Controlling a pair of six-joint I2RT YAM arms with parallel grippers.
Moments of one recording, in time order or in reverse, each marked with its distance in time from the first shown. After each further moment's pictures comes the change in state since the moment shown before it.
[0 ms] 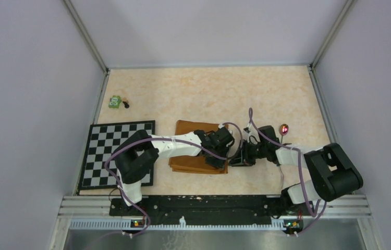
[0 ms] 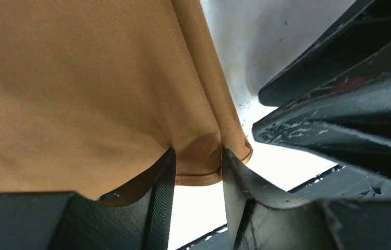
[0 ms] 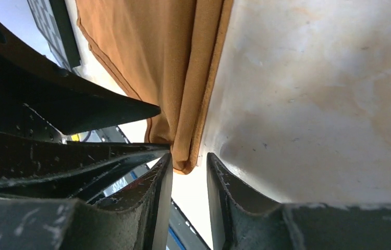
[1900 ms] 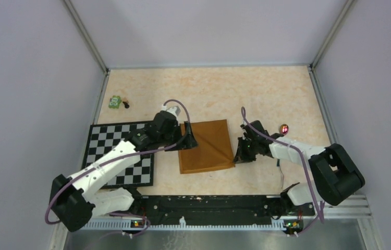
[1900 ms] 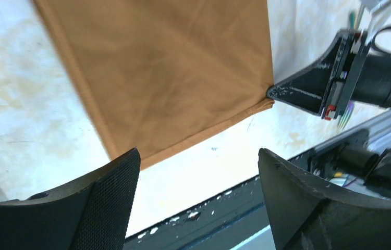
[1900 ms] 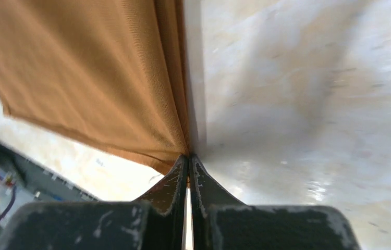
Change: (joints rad) left arm 0.323 -0.671 -0.289 -0.065 0.021 -0.057; right arm 0.168 -0.014 0.184 -0.356 0.410 0.004
